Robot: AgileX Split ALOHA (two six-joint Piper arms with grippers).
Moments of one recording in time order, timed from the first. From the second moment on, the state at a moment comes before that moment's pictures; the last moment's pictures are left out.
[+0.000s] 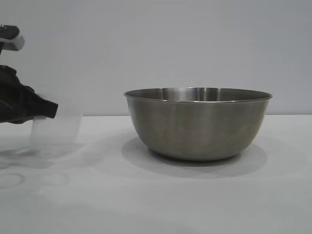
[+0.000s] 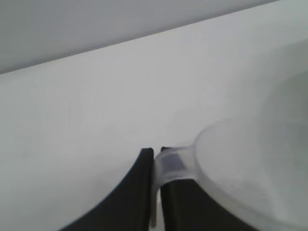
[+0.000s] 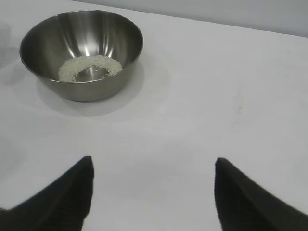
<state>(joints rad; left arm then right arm) -0.28 2.08 -0.51 -0.04 -1.14 0.11 0.24 -0.02 -0.49 0.06 1.14 -0.10</state>
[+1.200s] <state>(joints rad) -0.24 1.50 -0.32 -0.03 -1.09 0.13 0.24 -0.02 -0.49 0.06 1.14 -0.10</state>
